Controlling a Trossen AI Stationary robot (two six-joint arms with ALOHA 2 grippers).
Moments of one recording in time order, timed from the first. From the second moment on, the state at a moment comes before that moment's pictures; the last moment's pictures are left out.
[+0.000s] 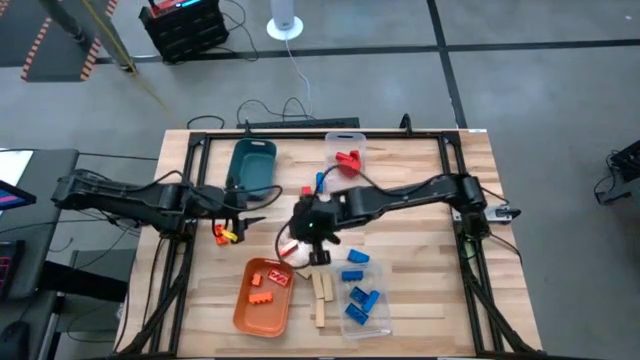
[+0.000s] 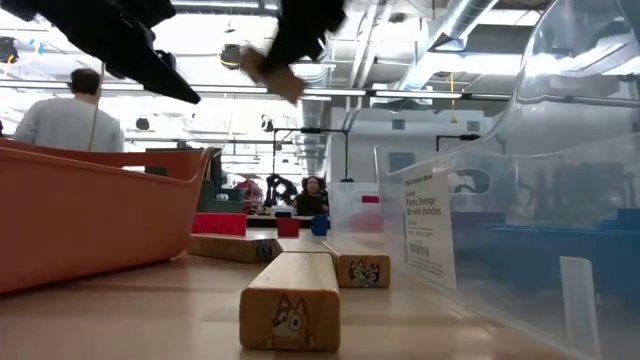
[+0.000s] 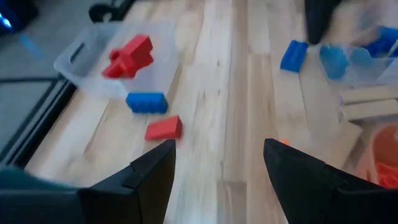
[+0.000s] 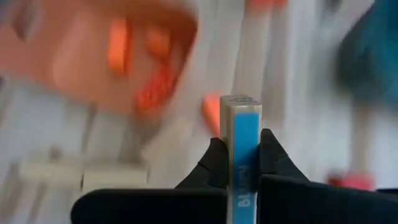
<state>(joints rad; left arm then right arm) -0.08 0.76 0.57 -0.31 -0.31 0.03 0.13 2.01 1.87 -0.74 0.01 -0.07</state>
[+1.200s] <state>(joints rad) -0.16 0.77 0.50 0.26 -0.27 0.26 0.09 2.00 1.87 -0.18 0.05 -0.31</state>
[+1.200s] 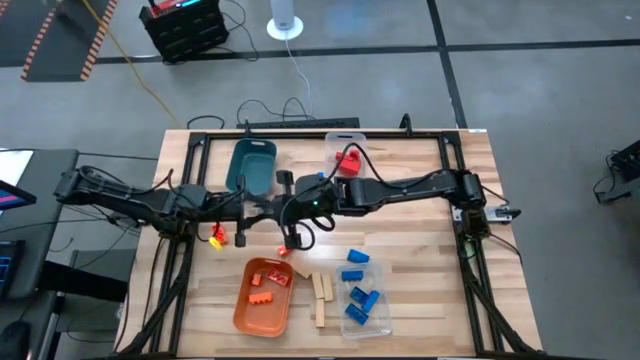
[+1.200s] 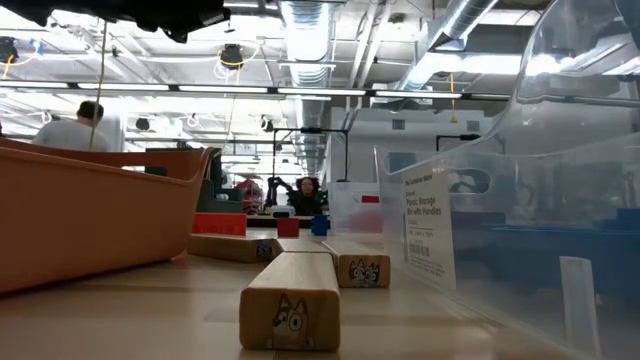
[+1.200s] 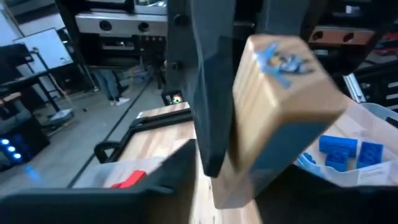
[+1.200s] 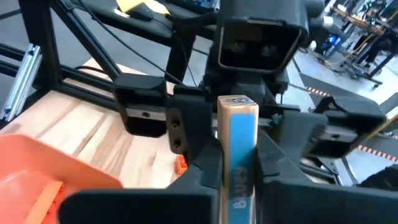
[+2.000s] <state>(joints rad) 0.34 0.95 0.73 -0.35 -0.07 0.05 0.15 1.87 1.74 -0.96 0.22 0.07</state>
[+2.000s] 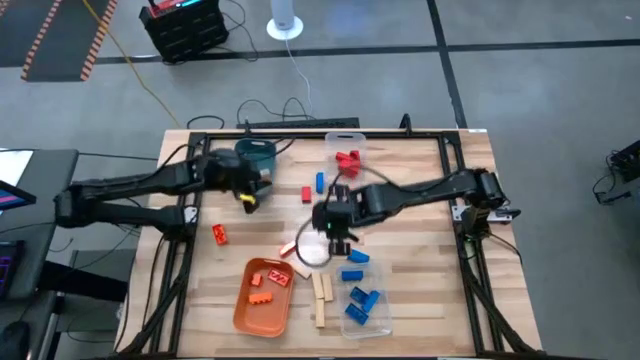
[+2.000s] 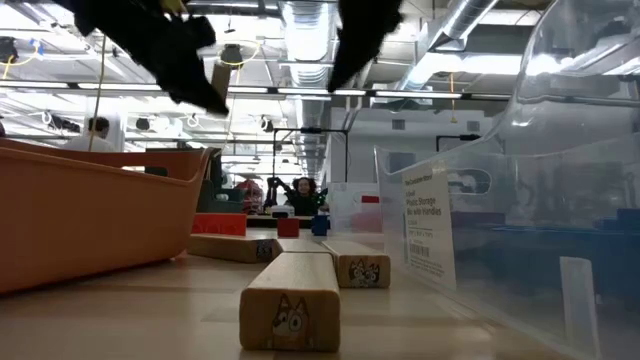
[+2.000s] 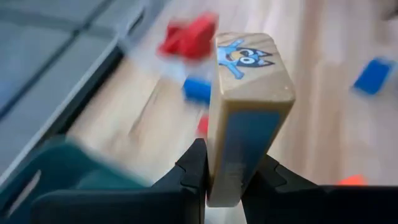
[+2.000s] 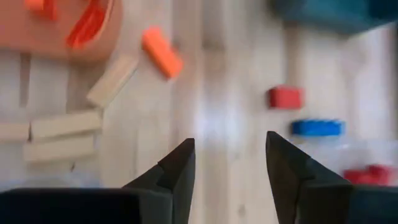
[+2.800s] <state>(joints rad) 0.74 1.29 0.79 -0.56 0.12 0.16 0.28 1.66 1.44 -0.76 0.37 0.21</state>
